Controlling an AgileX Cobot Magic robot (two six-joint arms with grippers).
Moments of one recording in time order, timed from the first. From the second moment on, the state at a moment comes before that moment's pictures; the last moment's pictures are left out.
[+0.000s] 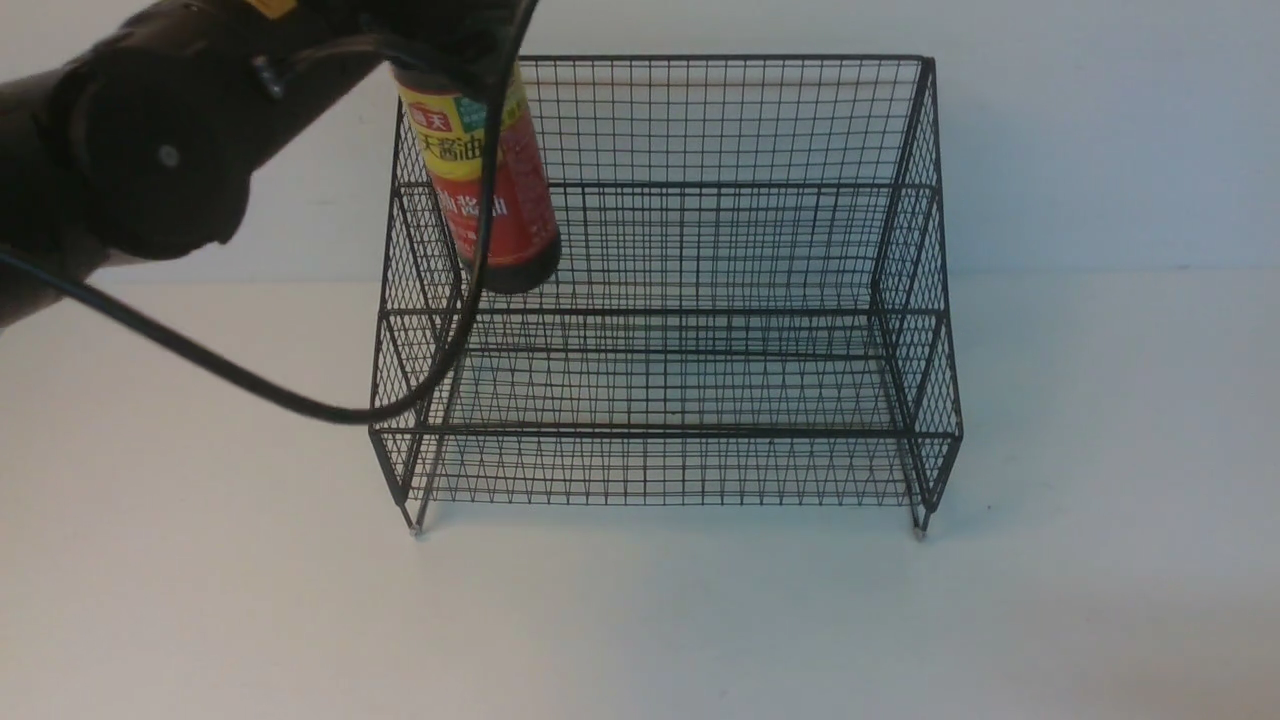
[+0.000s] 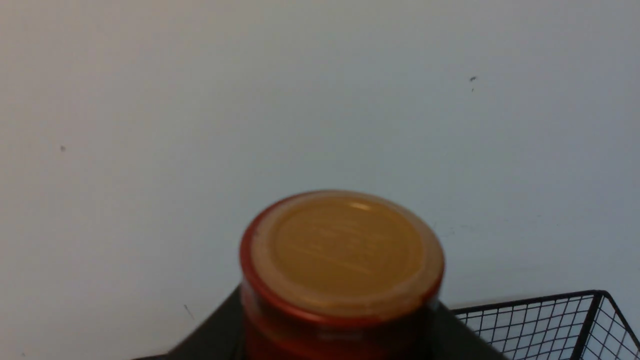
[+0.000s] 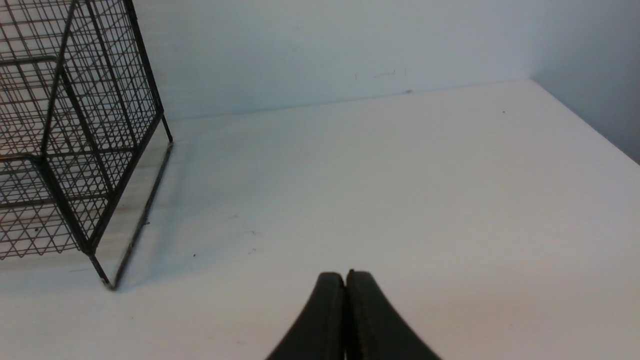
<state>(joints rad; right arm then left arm) -0.06 -0.01 0.02 -0.18 0.38 0.28 -0.39 1.50 -1.21 -0.36 -0.26 0.24</state>
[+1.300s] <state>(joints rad) -0.06 -0.01 0.02 -0.18 0.38 0.30 -0.39 1.70 -1.23 -0.49 -0.06 0.43</state>
